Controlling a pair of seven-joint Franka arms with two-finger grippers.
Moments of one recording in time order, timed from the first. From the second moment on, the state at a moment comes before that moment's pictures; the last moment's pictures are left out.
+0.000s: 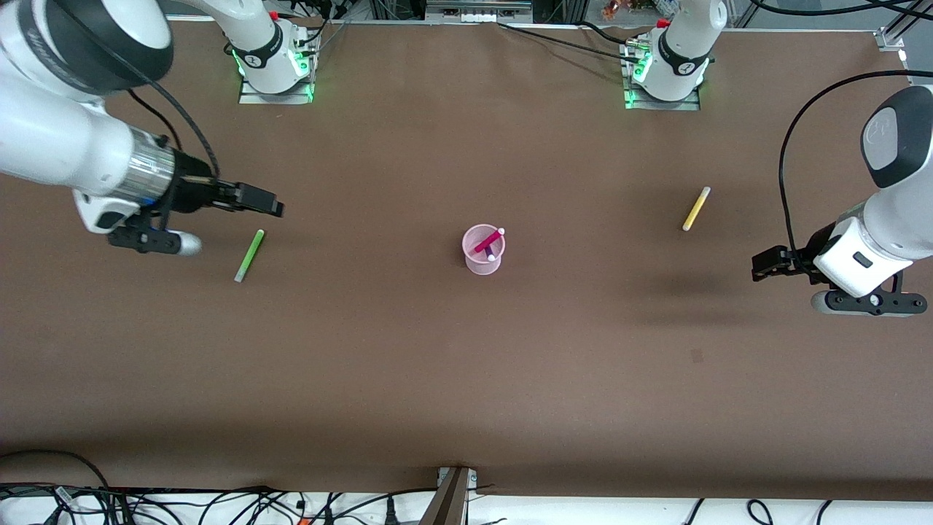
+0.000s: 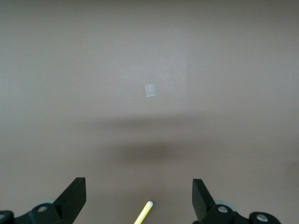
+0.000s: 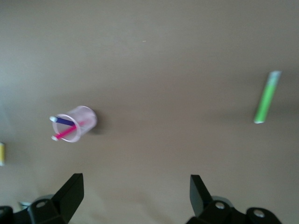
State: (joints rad) left arm 0.29 0.31 -0.34 -1.55 0.10 1.82 -0.05; right arm 0.48 0.20 -0.34 -1.49 0.36 1.57 0.26
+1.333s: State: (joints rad) left arm 0.29 0.31 -0.34 -1.55 0.10 1.82 -0.05; right arm 0.11 -0.10 0.04 -1.80 0.04 1.64 0.01
